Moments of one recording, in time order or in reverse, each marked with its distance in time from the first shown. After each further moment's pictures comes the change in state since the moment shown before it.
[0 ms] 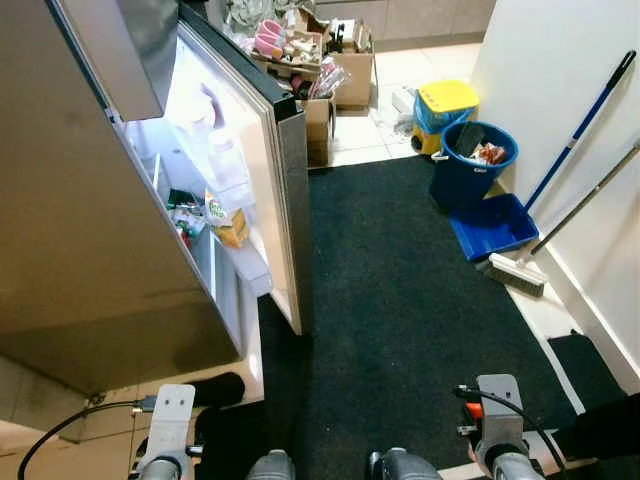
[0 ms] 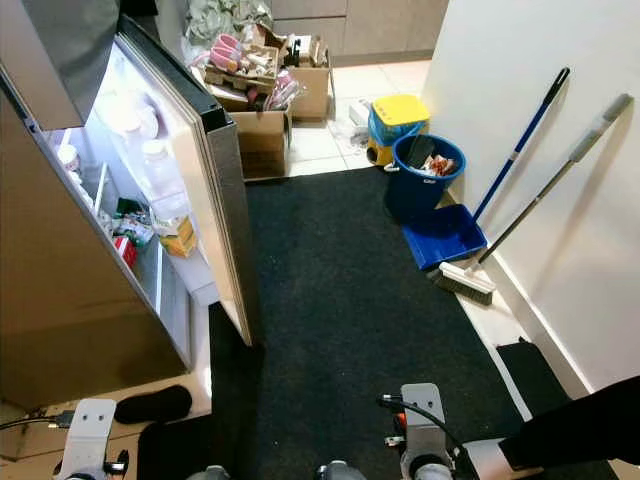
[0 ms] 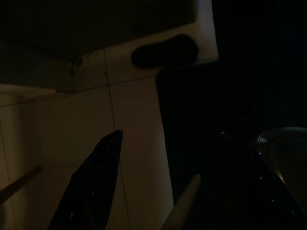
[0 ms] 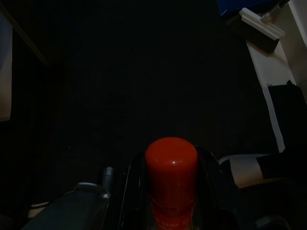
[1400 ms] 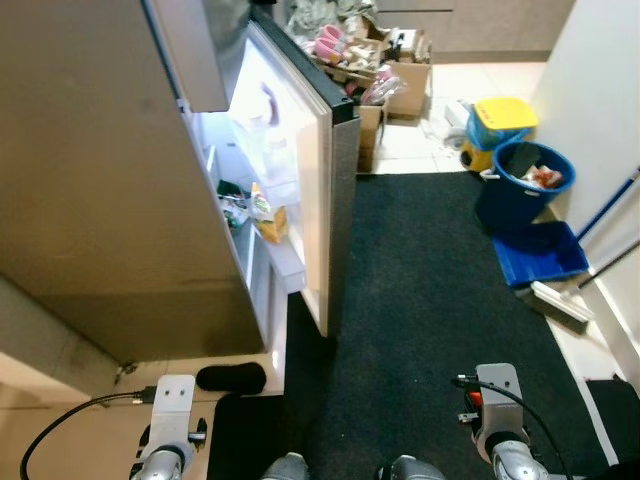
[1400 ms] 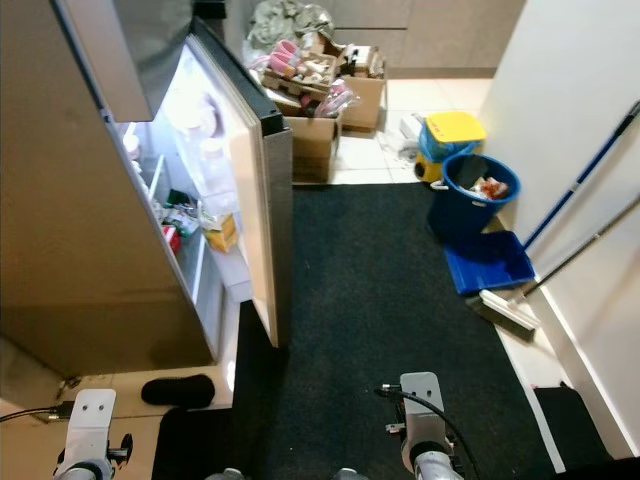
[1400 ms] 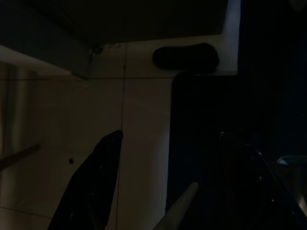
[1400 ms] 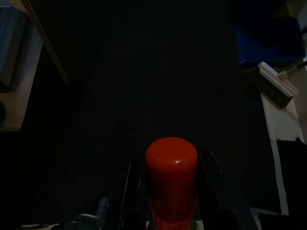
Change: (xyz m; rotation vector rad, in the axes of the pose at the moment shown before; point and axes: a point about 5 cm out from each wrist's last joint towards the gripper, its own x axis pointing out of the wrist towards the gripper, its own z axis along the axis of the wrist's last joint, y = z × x) left arm 0.004 -0.002 0.006 -0.018 -0.059 0.005; right arm 0.006 -0.004 0.015 -0.040 -0.060 -0.050
